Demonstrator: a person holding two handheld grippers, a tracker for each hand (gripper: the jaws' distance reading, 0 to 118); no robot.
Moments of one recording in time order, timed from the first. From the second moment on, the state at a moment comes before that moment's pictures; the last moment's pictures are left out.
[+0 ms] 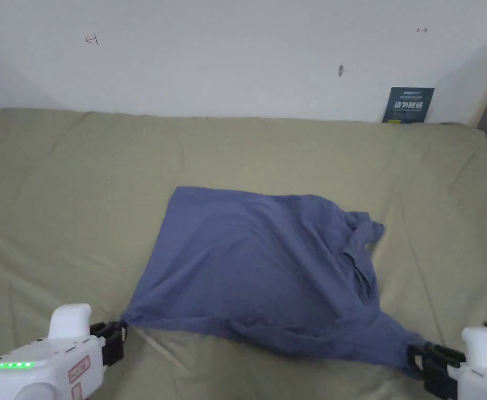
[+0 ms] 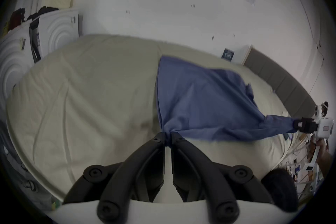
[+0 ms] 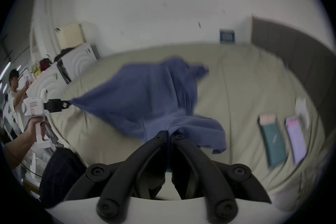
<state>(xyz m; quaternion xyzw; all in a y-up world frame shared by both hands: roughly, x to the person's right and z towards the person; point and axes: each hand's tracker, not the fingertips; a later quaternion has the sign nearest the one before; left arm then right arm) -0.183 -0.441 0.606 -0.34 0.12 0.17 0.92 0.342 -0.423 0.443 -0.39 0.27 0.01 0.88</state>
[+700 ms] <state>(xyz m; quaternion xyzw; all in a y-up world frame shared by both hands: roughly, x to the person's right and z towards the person) -0.134 -0.389 0.693 -0.38 0.14 0.07 0.91 0.344 -0.376 0.559 -0.36 0.25 -0.02 0.90</state>
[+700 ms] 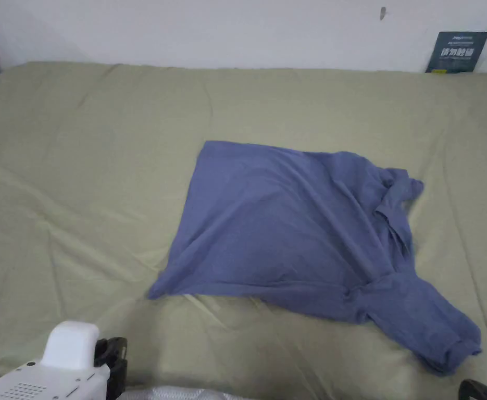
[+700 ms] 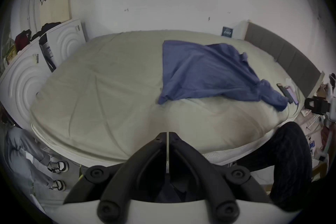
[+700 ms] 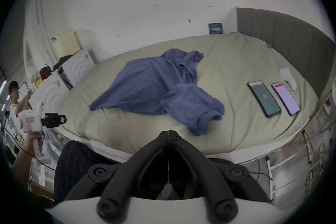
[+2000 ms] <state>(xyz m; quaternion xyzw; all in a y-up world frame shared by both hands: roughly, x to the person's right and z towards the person) -0.195 -0.421 0.520 -0.44 0.10 0.10 0.88 0.305 -0.380 0.420 -0.44 0.24 0.08 0.86</state>
